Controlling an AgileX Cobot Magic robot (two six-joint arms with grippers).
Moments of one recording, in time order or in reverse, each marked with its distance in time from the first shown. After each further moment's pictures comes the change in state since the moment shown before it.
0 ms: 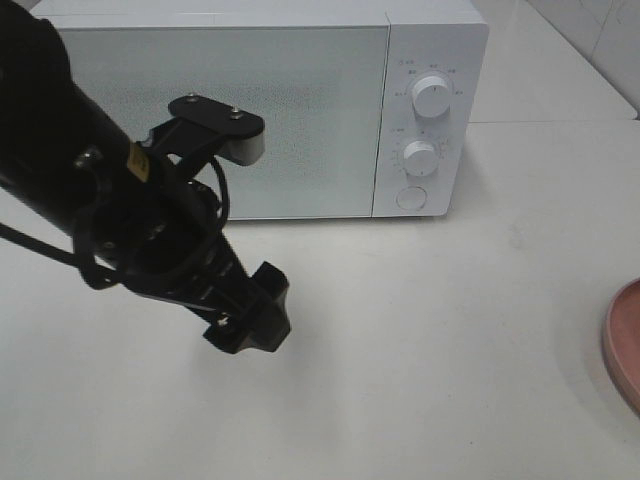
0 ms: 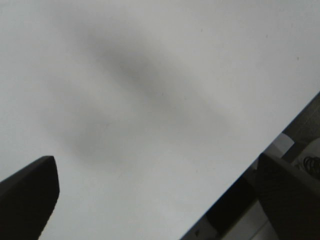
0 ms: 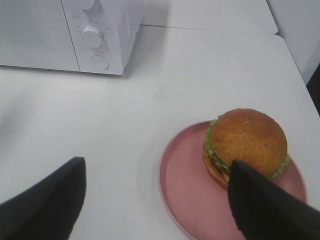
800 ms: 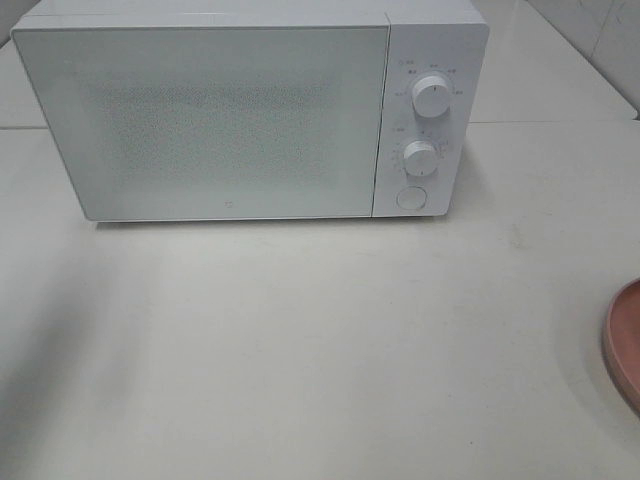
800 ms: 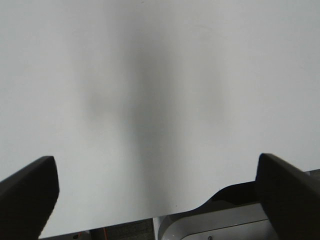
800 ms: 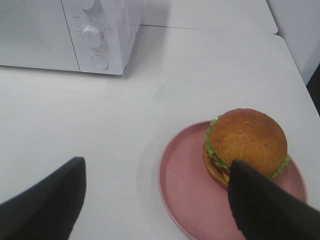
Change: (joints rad) left arm 0.697 -0.307 0.072 0.029 0.391 0.004; right arm 0.000 0.000 0.000 0.000 0.000 0.000
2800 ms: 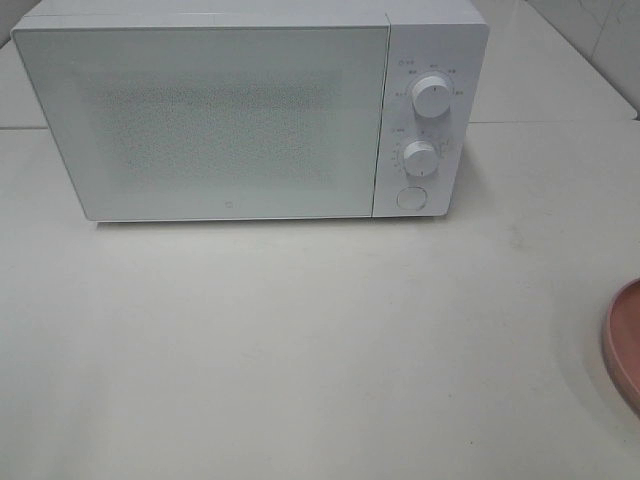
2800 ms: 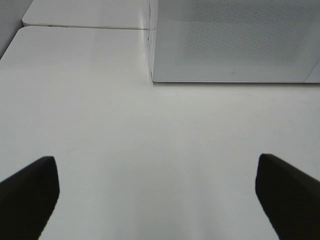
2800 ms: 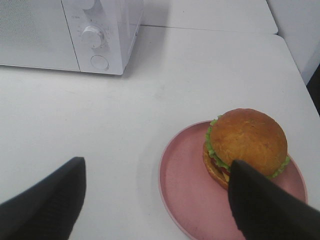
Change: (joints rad) left arm 0.117 -1.273 0.386 -0.007 0.019 -0.031; right arm 0.000 0.000 0.000 0.000 0.000 0.000
